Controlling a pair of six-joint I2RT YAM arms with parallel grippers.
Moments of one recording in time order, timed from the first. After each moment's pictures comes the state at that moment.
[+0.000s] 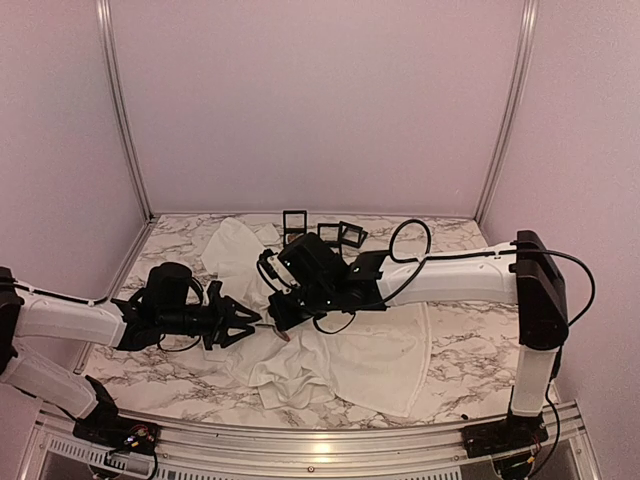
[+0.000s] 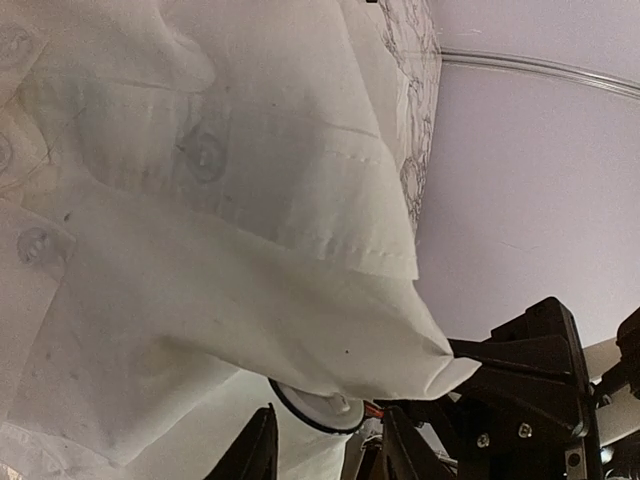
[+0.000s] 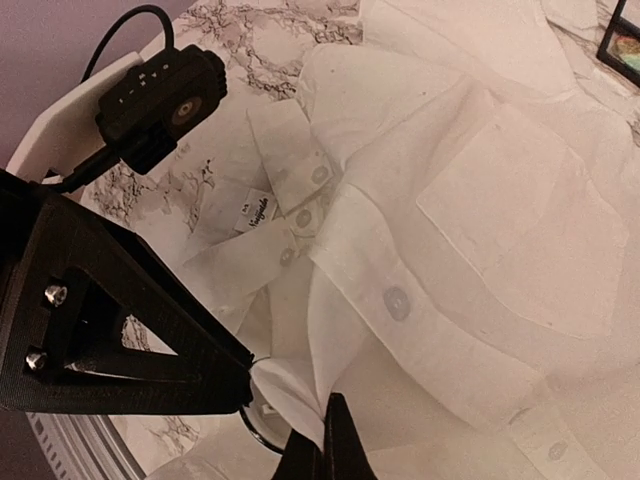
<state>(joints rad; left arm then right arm) -0.69 1.32 0.46 0.35 0.44 -1.35 1.10 1.94 1.49 -0.31 0.01 0.42</state>
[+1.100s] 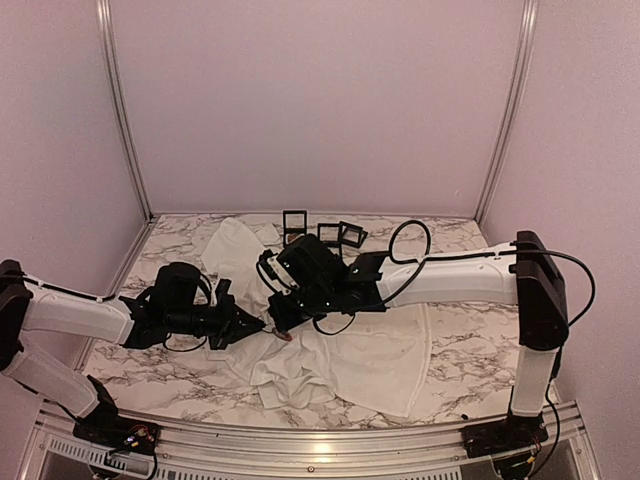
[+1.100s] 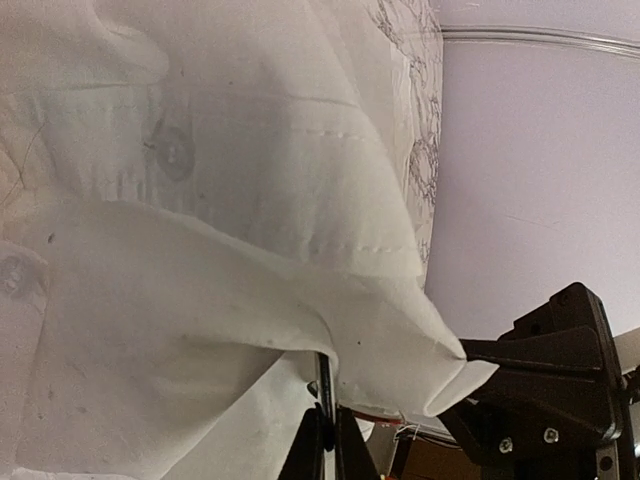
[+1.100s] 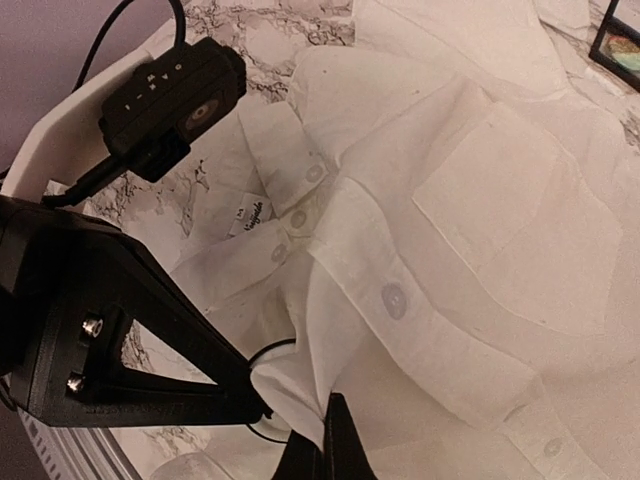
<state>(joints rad) -0.72 1.38 0.49 0.37 0.44 -1.28 1.11 1.94 1.49 -0.31 0.03 0.42</state>
